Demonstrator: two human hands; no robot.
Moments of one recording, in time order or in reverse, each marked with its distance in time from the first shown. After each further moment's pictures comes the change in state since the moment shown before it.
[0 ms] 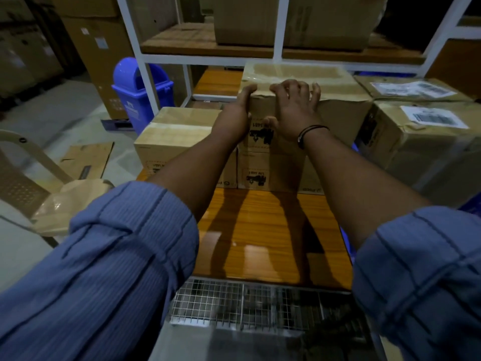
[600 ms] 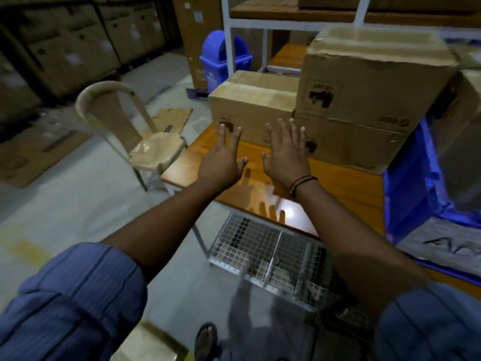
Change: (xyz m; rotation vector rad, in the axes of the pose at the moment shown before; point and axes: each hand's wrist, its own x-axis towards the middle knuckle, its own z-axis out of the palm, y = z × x) left_hand -0.265 -0.045 -0.015 0.487 0.016 -0.329; right_hand -0.183 -0.125 0.041 0.284 -0.125 -0.217
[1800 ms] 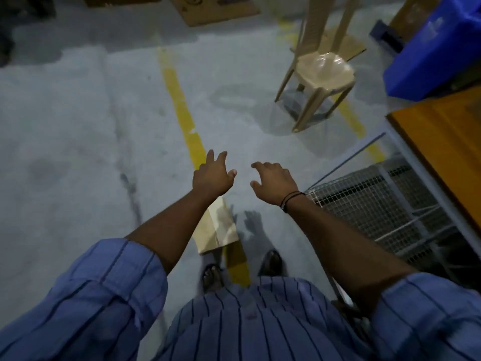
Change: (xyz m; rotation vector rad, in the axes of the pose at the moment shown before) left_hand -0.480 -0.352 0.005 -0.272 -0.149 -1.063; right_hand -0.250 -0.463 0.181 0.015 -0.799 -0.713
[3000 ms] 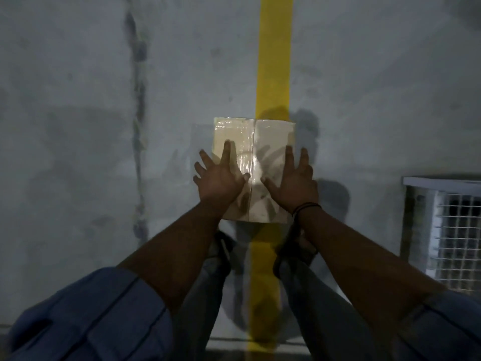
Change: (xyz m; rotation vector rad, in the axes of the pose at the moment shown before) left_hand 0.159 -0.287 0.443 -0.020 -0.180 -0.671; right_hand 0.255 0.062 0.519 0.130 -0.378 0.006
